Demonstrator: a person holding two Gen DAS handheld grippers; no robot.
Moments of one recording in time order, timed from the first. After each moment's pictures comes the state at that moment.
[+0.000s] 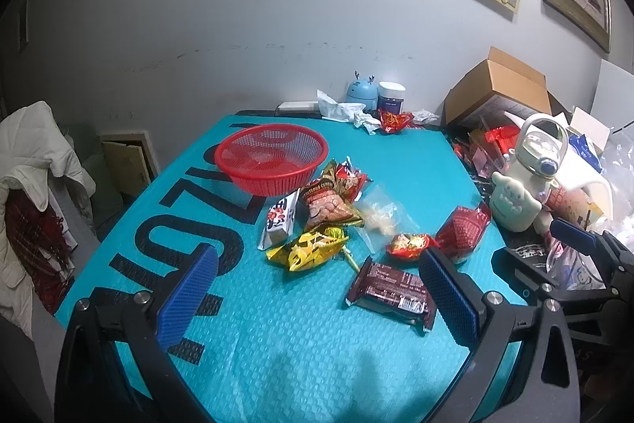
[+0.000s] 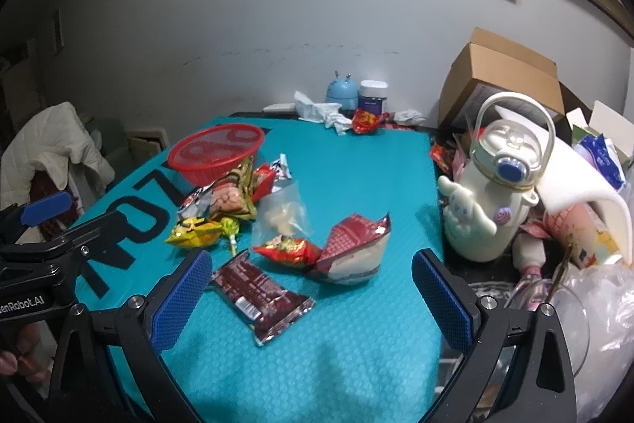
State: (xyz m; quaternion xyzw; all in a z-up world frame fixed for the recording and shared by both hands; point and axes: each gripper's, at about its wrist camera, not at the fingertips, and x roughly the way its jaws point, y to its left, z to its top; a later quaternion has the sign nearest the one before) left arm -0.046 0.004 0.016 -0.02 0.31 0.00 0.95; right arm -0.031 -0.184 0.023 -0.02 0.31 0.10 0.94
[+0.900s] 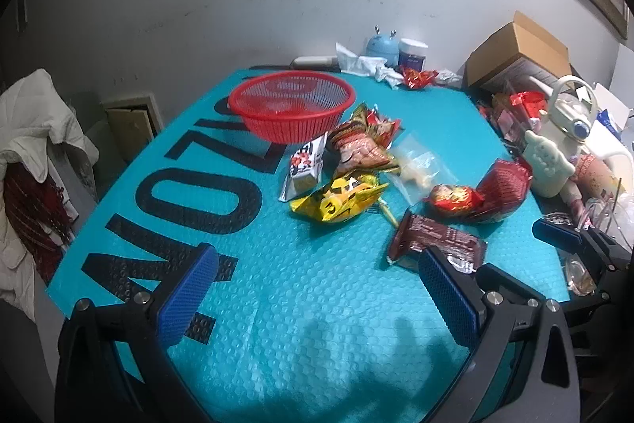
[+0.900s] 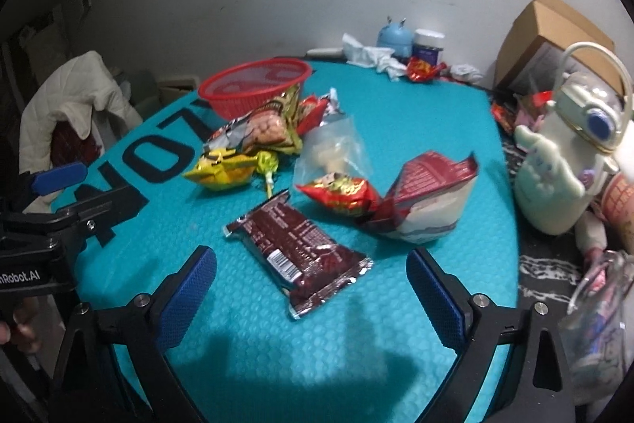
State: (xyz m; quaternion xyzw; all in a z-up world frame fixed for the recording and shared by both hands) left arm -0.031 0.029 -0.034 -0.02 0.37 0.01 0.93; right arm -0.011 -0.153 -0.034 -0.04 0.38 0.18 0.91
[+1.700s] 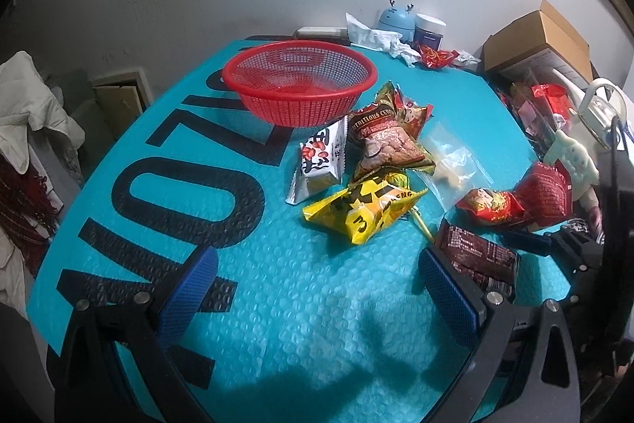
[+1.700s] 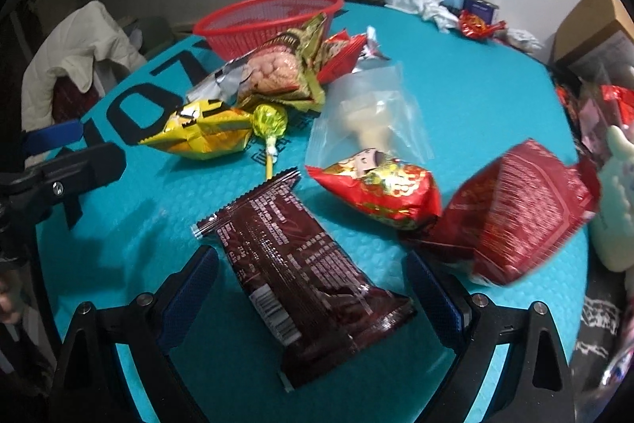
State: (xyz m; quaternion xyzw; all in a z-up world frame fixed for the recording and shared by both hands) left arm 0.022 0.048 -0.056 -0.04 0.41 0.00 0.91; right arm 0.049 -0.126 -0.084 -0.07 0.47 0.22 0.85
